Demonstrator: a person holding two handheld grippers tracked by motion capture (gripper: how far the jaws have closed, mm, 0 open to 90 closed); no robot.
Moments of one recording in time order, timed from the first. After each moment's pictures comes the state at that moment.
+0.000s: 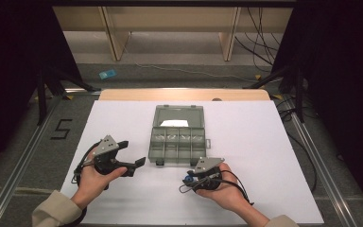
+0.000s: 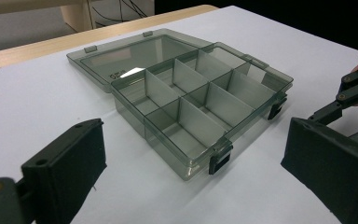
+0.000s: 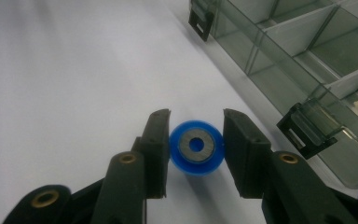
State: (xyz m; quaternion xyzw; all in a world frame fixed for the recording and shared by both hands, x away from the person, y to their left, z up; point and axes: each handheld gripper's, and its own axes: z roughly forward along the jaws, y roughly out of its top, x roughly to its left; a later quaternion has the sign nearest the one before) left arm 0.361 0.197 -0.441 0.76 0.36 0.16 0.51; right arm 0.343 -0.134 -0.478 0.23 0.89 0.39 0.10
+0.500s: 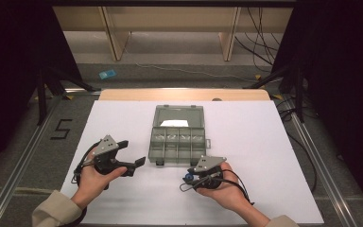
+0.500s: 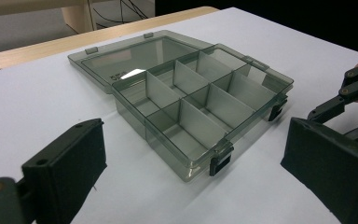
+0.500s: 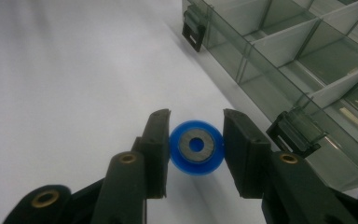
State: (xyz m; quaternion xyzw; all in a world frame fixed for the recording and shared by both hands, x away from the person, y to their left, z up) left arm 0.361 0.198 -0.441 0.76 0.36 0.16 0.52; right arm 0.343 -0.136 -0.474 0.23 0.88 0.40 0.10
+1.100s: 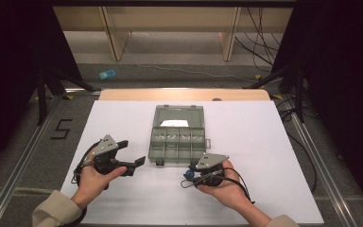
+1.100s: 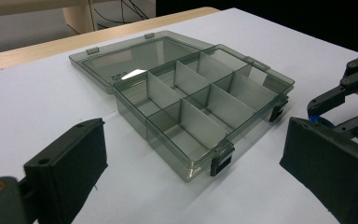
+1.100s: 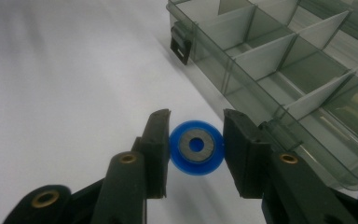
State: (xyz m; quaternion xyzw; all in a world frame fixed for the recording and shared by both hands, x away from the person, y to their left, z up) left arm 0.361 0.197 -0.441 0.75 0.37 0.16 0.52; right arm 0.346 -0.139 -0.468 0.24 0.87 0.41 0.12
